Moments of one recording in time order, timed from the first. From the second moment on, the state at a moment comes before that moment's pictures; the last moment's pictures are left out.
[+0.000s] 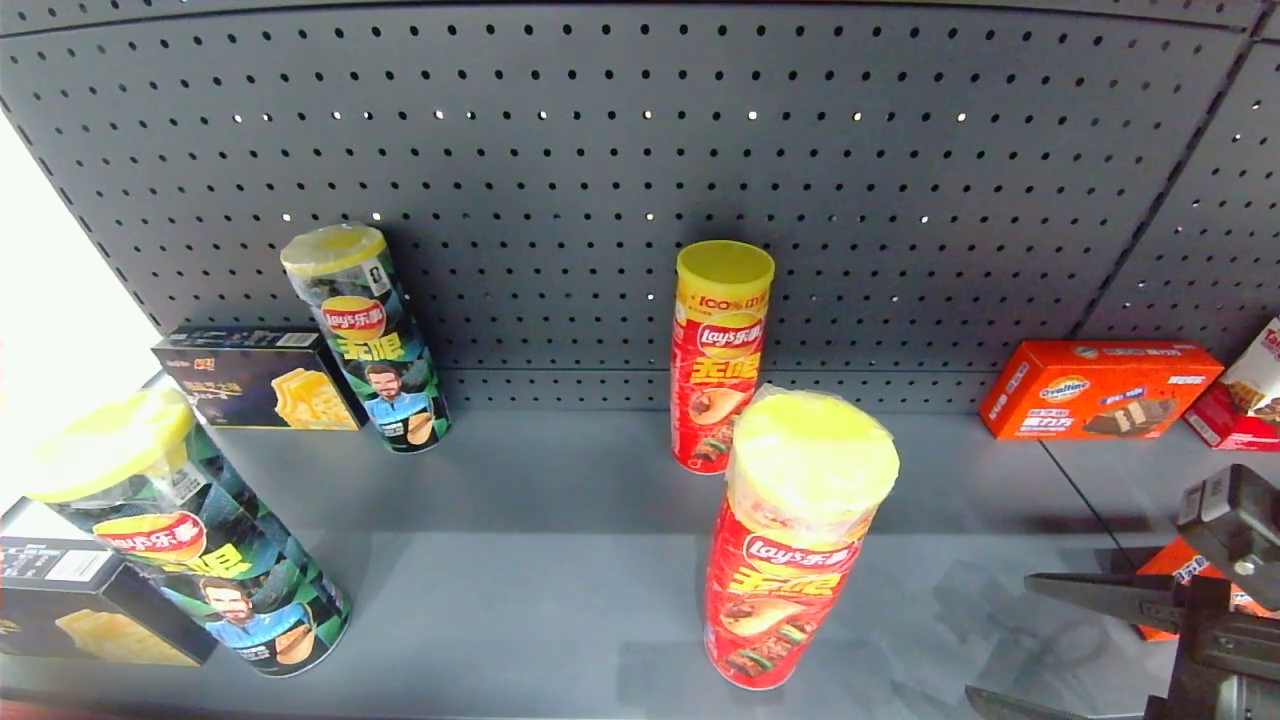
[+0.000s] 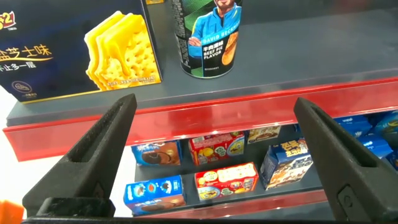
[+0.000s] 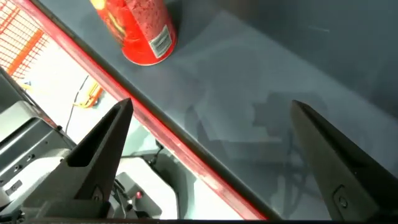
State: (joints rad) left arm 0.00 0.00 0.00 0.00 -0.13 0.06; right arm 0.66 1.07 -0.49 -0.14 0.05 -0.04
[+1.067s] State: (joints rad) left arm 0.00 0.00 0.00 0.00 -0.13 0.06; right arm 0.71 1.33 -0.71 -0.15 0.04 -0.04
